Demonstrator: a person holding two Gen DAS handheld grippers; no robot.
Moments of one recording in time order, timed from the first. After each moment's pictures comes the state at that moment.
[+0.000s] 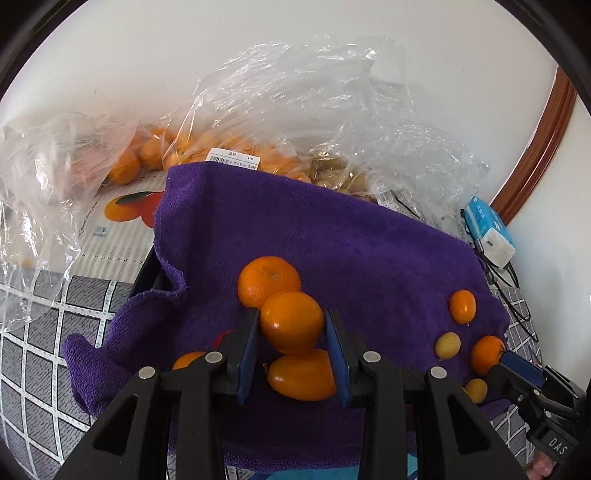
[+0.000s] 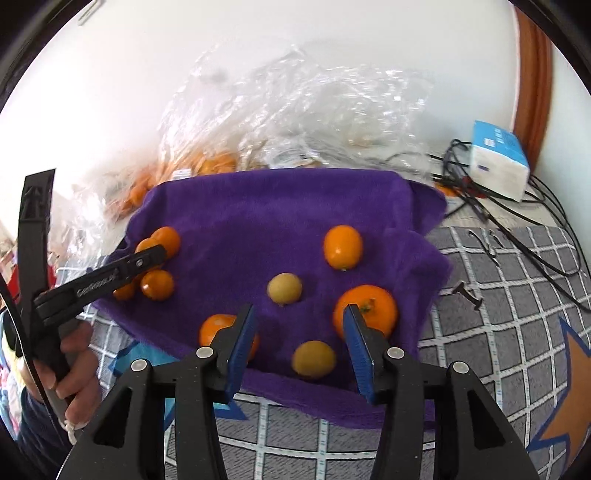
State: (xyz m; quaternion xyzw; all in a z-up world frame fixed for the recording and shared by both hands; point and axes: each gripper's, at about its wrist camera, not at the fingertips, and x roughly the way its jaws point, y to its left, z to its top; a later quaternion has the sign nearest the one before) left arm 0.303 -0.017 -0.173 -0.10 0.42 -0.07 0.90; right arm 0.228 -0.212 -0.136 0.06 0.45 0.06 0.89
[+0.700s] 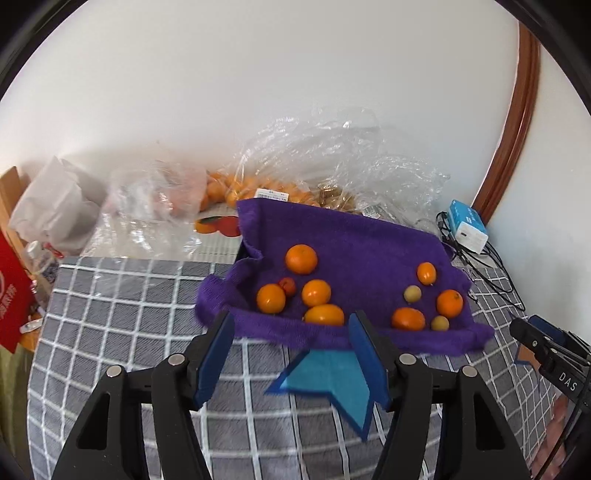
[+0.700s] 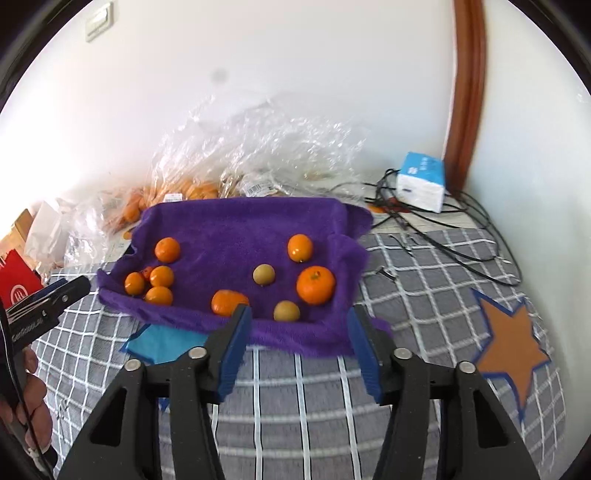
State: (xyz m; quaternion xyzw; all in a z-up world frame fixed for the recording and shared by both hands) left arm 0.166 0.018 -0.090 -0.06 0.37 -0.04 0.93; right arm 0.128 -0.210 -0.065 0.03 0.40 -0.03 0.91
